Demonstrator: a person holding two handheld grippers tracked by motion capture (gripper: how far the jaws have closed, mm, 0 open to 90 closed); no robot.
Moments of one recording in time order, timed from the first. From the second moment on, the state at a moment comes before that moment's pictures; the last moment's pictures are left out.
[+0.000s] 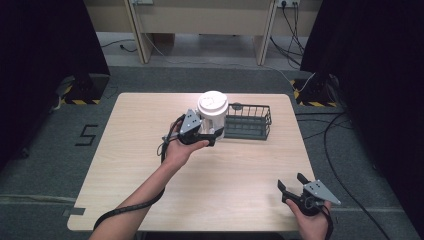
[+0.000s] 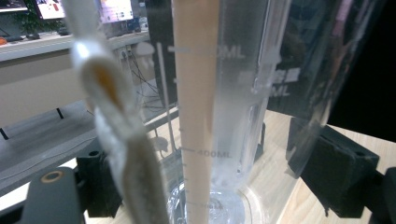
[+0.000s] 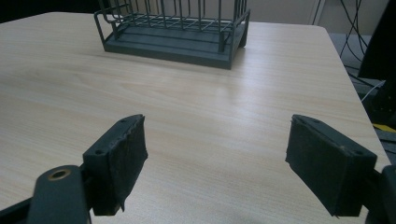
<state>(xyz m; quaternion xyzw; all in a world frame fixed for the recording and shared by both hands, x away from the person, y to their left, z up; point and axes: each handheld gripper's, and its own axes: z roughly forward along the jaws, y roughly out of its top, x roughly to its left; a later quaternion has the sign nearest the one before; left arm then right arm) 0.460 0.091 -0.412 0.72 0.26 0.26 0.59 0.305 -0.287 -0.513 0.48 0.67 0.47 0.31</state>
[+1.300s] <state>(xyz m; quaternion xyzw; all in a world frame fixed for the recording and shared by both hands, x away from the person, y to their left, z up) 0.506 0.047 -0.400 0.72 0.26 0.26 0.58 0.307 -0.289 -0.513 0.48 0.67 0.47 0.31</state>
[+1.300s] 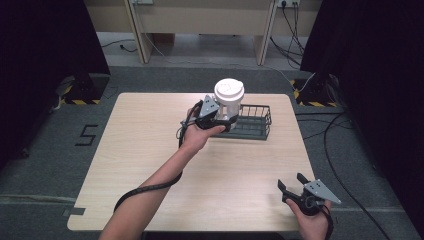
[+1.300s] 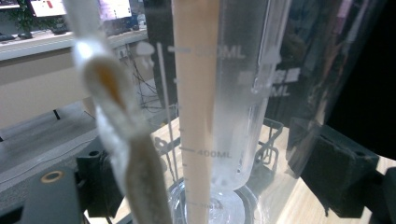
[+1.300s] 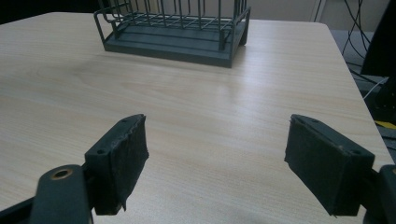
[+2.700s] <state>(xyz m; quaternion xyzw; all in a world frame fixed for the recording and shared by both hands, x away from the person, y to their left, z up) 0.562 0.027 -0.409 0.73 0.32 0.26 0.55 0.308 -0.290 -0.513 0.48 0.67 0.48 0.31</state>
